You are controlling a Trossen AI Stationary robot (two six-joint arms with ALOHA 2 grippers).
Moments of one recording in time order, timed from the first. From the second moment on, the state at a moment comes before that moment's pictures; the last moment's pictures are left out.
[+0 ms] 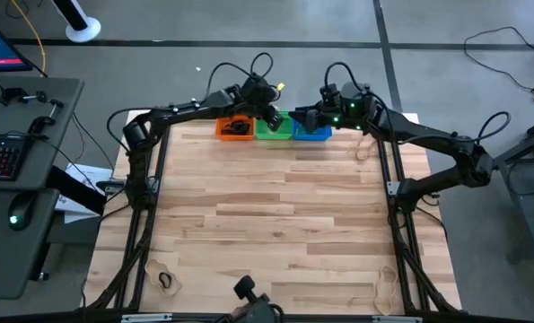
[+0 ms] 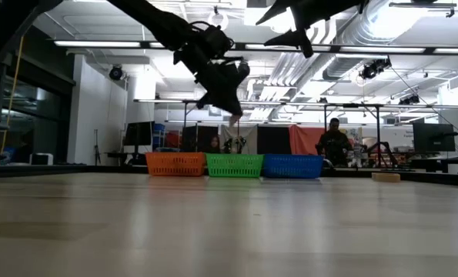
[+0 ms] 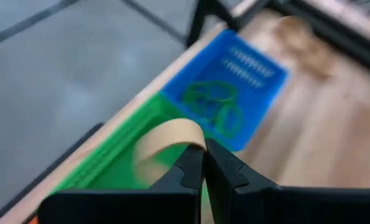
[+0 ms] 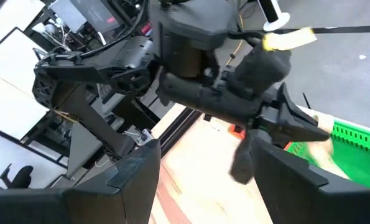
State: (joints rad) left arm 0.57 1.96 1.61 -0.37 0.03 -0.15; right arm -0.45 1.30 1.18 -0.15 -0.12 0.63
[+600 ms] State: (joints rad) left arm 0.56 1.95 1.60 -0.37 -0.04 -0.21; right arm -0.39 1.30 1.18 -0.21 -0.06 0.62
